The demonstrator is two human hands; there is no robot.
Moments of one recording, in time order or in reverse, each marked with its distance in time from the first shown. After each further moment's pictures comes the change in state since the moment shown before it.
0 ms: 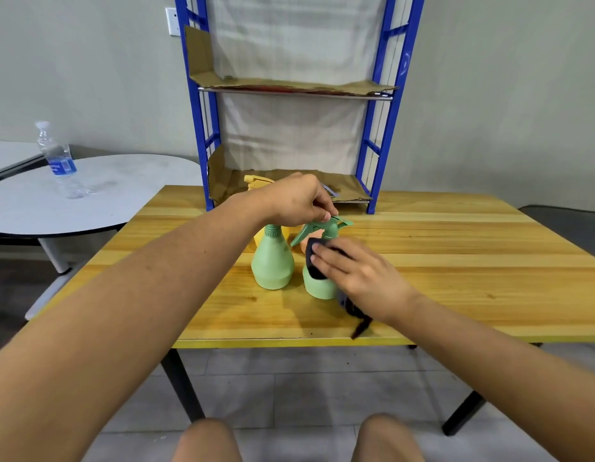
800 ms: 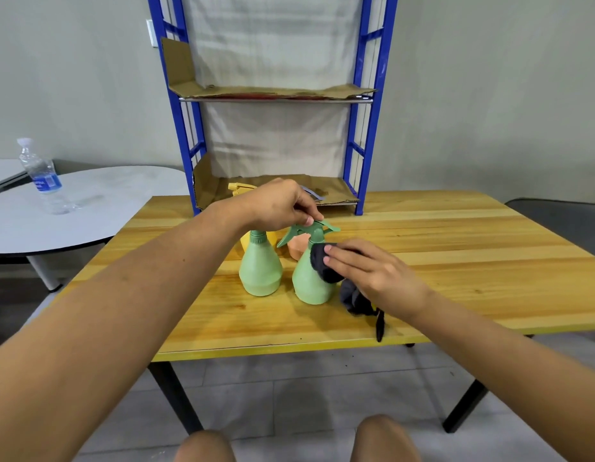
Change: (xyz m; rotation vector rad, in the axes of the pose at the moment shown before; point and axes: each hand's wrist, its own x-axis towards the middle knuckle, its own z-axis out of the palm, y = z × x) left_hand 0.003 -0.001 0.000 -0.052 -0.020 0.004; right_hand -0.037 0.036 -0.001 0.153 0.069 0.028
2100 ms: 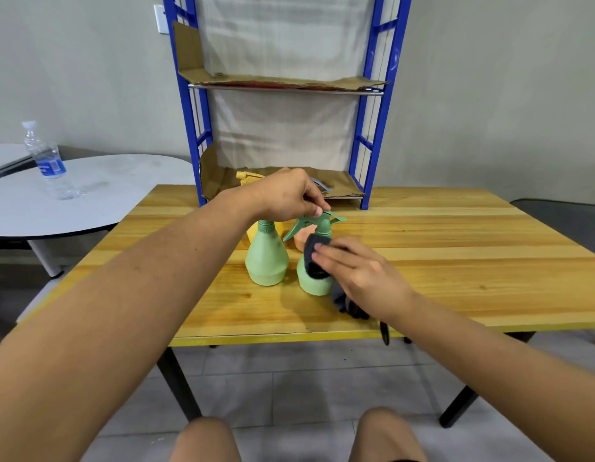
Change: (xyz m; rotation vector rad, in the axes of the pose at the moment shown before) left_hand -0.005 0.000 0.002 -0.016 0.026 -0.060; right_hand 0.016 -0.032 0.017 -0.015 -0.033 0.072
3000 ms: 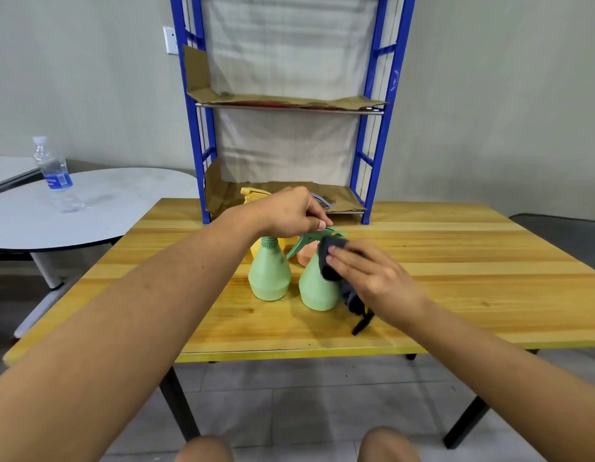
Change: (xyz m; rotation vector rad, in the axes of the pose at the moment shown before) left_hand 0.001 -0.003 -0.002 -0.042 -0.021 0.020; right_hand 0.003 0.016 -0.016 -0.047 0.003 0.026
